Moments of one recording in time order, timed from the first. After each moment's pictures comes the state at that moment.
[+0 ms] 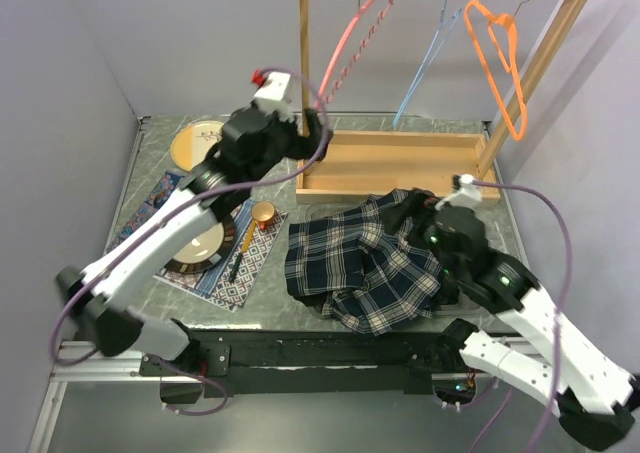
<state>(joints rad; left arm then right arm) -0.71 1.44 1.53 -0.19 -0.17 -0.30 0.71 0.70 0.92 -0.63 0.42 0.79</state>
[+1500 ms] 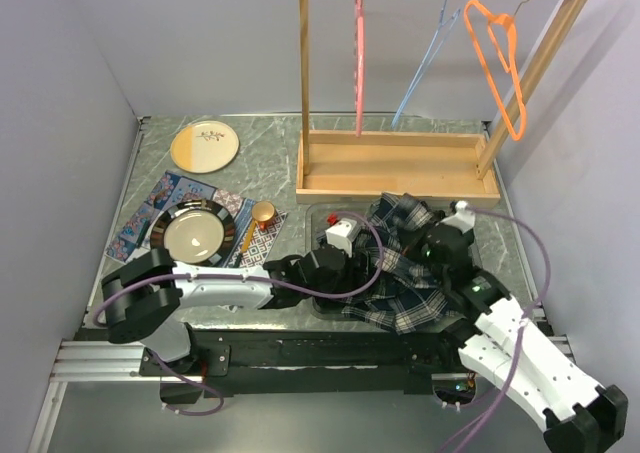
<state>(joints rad) -1.21 1.55 0.84 0.24 -0.24 -0.73 0.52 0.66 0.51 -0.38 0.36 0.81</state>
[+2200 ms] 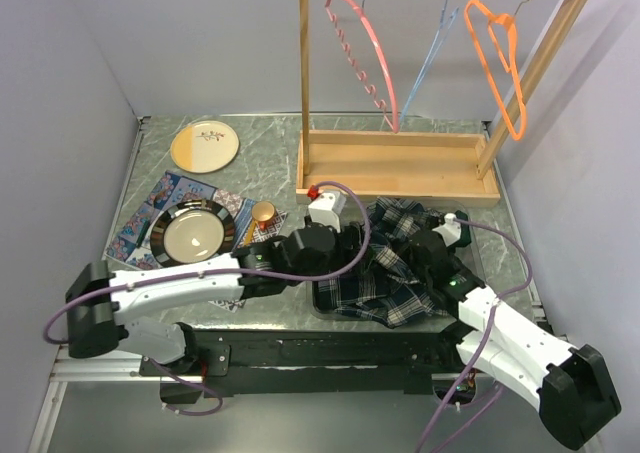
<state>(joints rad) -1.22 1.34 1.04 -0.12 -0.38 -0.78 0.52 0.85 0.35 -0.17 0.36 0.99</state>
